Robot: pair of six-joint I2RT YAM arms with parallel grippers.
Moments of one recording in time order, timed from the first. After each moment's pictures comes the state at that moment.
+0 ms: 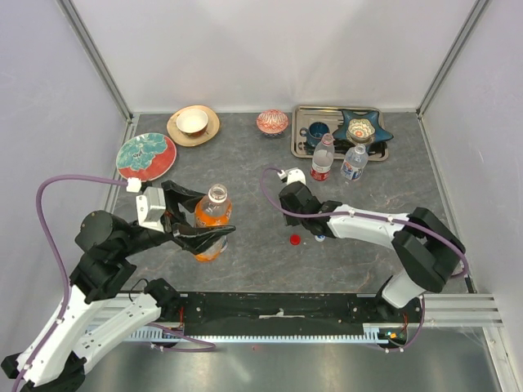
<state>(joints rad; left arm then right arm) -0.68 0.53 0.95 -0.15 0.57 -0.15 0.84 1.56 0.87 -0.12 0.34 0.39</state>
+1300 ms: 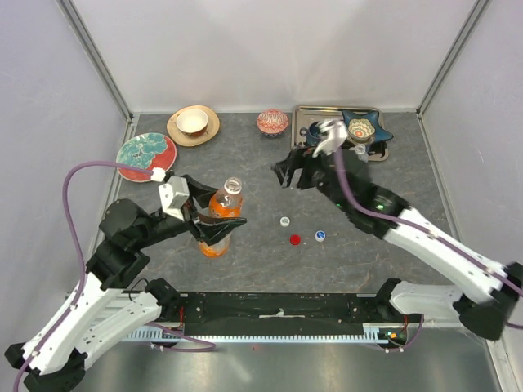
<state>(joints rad) -0.68 0.58 0.88 -0.12 0.52 -0.15 0.84 1.21 1.12 -0.22 0.28 0.49</state>
